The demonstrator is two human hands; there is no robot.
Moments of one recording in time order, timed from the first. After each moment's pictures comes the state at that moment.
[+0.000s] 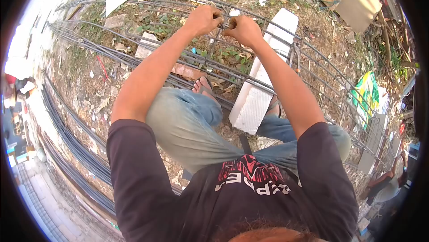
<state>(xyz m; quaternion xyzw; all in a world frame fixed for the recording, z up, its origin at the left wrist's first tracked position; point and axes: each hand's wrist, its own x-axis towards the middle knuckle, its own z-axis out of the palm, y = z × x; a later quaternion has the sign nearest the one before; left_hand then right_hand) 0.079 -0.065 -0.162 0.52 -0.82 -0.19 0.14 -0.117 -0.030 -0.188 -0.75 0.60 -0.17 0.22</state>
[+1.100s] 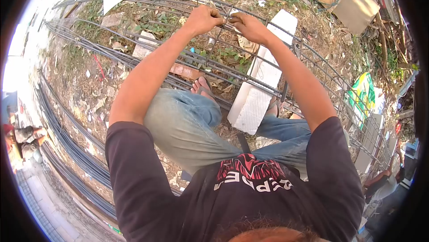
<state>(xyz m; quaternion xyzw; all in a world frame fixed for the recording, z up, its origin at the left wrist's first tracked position) 0.087 -0.062 -0.162 0.56 -0.74 -0.33 0.19 -0.138 -0.047 -0.189 -0.78 0.49 -0.20 0.34</state>
